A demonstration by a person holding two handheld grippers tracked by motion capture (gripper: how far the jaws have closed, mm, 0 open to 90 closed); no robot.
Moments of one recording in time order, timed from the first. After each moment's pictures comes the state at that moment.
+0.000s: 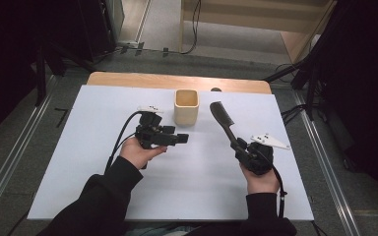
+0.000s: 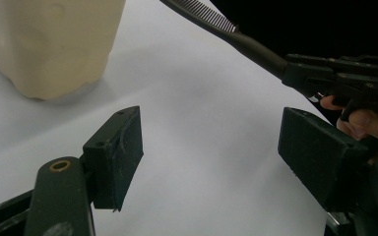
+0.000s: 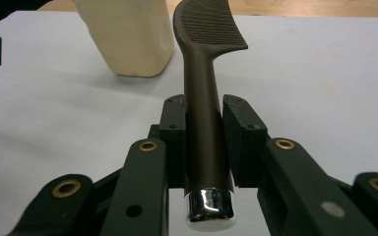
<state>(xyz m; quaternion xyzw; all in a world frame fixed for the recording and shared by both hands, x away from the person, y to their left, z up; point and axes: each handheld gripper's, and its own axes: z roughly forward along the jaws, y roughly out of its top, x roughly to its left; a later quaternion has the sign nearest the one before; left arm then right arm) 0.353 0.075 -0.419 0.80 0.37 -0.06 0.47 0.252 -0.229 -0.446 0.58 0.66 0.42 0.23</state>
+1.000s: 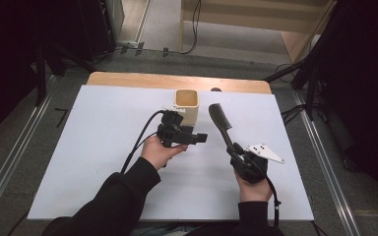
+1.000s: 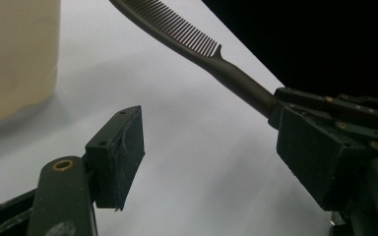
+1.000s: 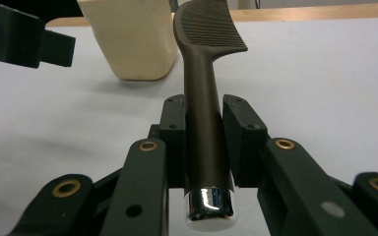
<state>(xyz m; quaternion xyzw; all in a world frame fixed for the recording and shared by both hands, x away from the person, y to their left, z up) 0.359 0.022 -0.427 0.80 0.37 -0.07 0.46 0.238 -0.216 -0.468 0.58 0.63 0.45 0.26</state>
